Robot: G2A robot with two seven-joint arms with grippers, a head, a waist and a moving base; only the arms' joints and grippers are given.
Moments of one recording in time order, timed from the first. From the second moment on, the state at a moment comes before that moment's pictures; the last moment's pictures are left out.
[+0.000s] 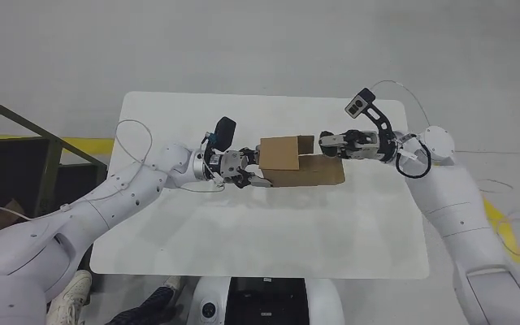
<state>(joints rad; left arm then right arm) 0.55 -0.88 -0.24 -1.24 0.82 -1.01 0.62 -0.77 -1.09 1.04 -1.13 0.80 -0.14 1.46</state>
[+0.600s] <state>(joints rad) 0.55 -0.88 -0.24 -1.26 0.82 -1.01 0.58 -0.81 -1.09 1.00 -1.27 0.67 -0.06 1.41</state>
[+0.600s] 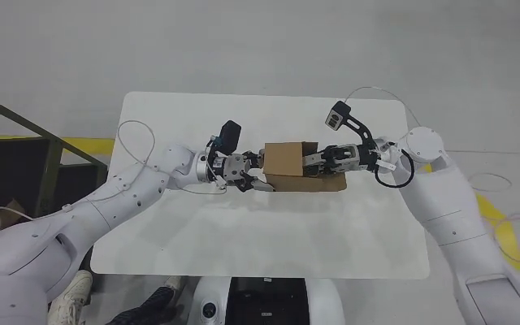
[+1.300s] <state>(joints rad) 0.55 -0.88 -0.23 -1.27 0.82 -1.01 0.58 -0.78 -1.14 0.90 -1.24 0.69 -0.10 1.37</state>
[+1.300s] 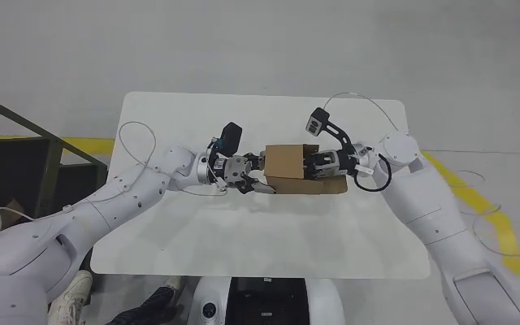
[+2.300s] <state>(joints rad) 0.54 -0.88 -0.23 -1.27 0.79 -1.01 0.57 -0.80 -1.17 0.89 -1.19 0.75 -0.14 1.36</state>
